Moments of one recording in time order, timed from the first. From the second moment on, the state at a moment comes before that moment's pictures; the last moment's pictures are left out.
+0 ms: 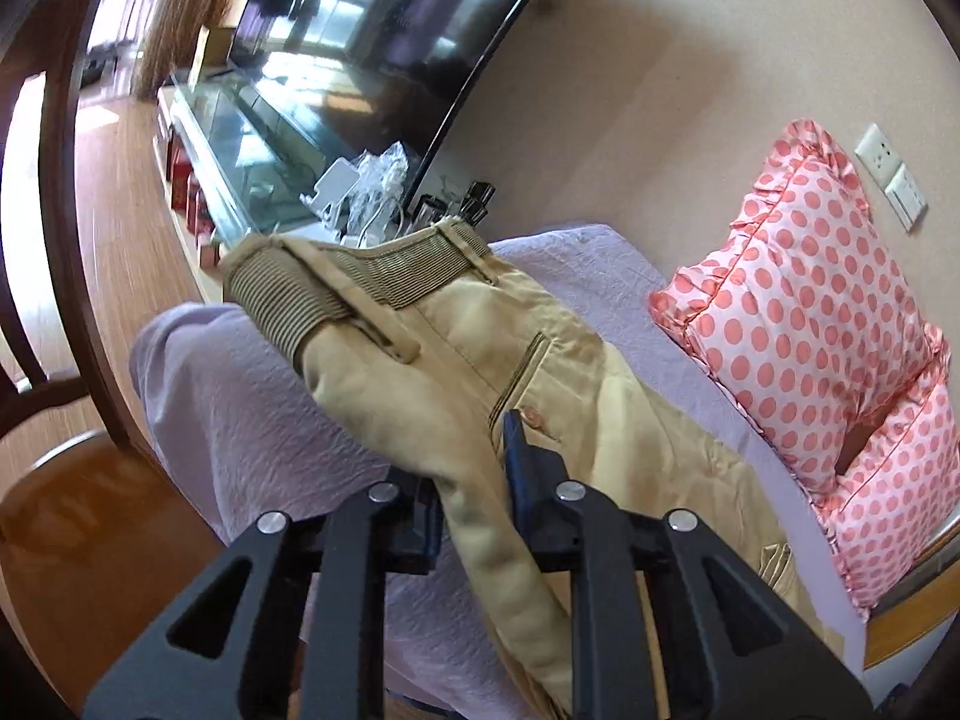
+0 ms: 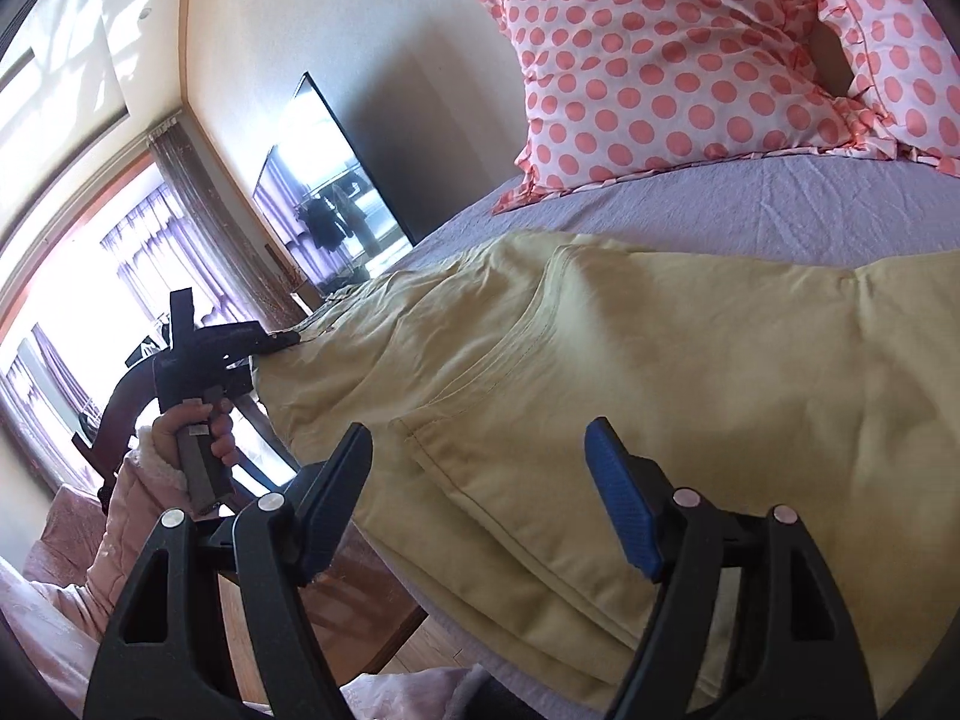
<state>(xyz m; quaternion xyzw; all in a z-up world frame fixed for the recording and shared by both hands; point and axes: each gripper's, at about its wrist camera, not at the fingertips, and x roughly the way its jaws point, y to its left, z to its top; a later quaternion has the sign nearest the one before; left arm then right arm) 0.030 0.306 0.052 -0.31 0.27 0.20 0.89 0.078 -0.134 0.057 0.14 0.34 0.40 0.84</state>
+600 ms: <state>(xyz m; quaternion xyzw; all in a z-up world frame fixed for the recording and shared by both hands) 0.073 -0.082 0.105 0.04 0.28 -0.29 0.91 0.066 -0.344 0.054 0.31 0.26 0.15 0.90</state>
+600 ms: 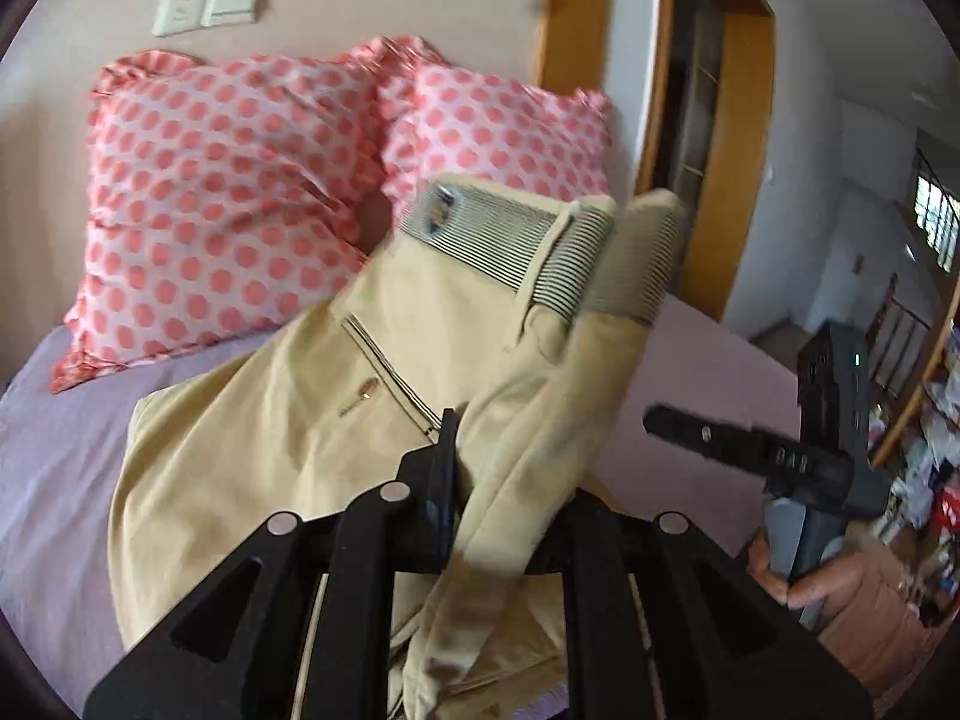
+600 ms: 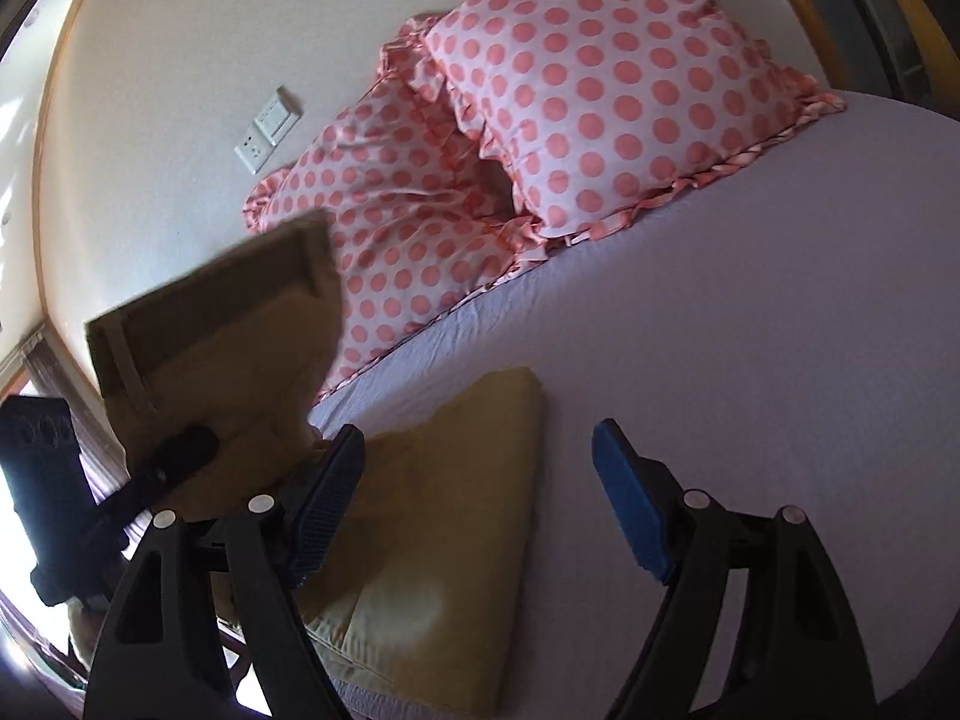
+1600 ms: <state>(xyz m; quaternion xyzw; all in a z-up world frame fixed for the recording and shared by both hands) 0.165 0.099 0.034 -0.15 0.47 -0.19 0.85 0.157 -0.316 0.014 0.31 0.44 0.26 0.80</state>
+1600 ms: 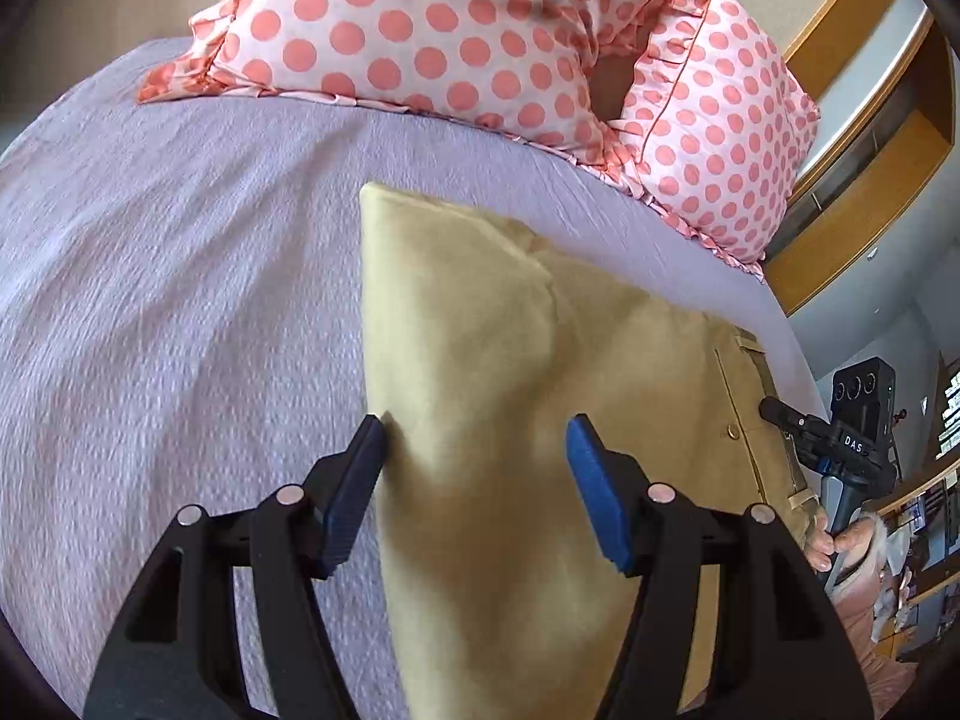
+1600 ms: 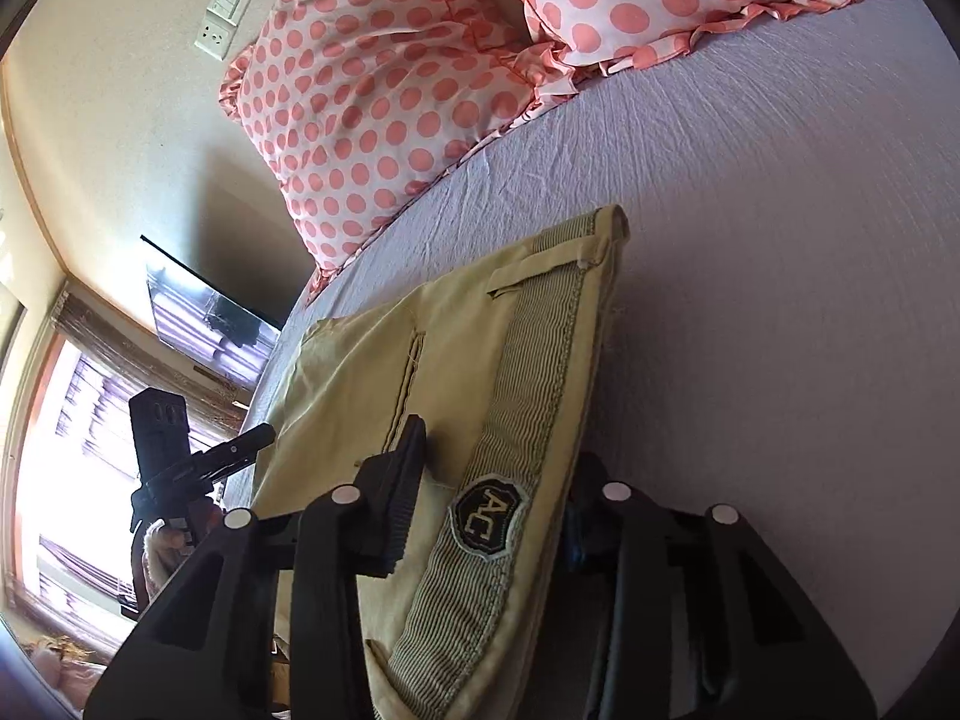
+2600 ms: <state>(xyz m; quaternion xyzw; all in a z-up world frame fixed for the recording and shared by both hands) 0.298 0.042 0.067 -0.06 0.42 -0.13 0.90 0.277 -0.333 0.044 0.33 0.40 0.21 0.83</state>
